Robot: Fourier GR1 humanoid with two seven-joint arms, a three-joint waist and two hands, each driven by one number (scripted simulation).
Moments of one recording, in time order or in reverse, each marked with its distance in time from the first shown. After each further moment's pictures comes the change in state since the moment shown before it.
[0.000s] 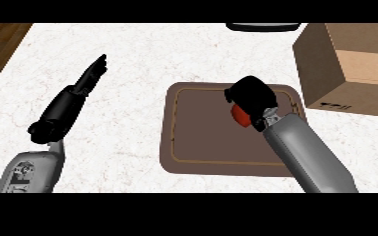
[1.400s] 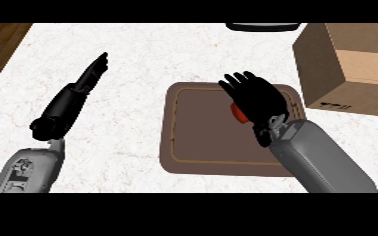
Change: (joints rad) left arm -0.017 0.059 -0.068 0.012 0.063 0.065 0.014; right arm 0.009 -0.097 0.091 -0.324 -0.275 0.252 0.340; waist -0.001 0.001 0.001
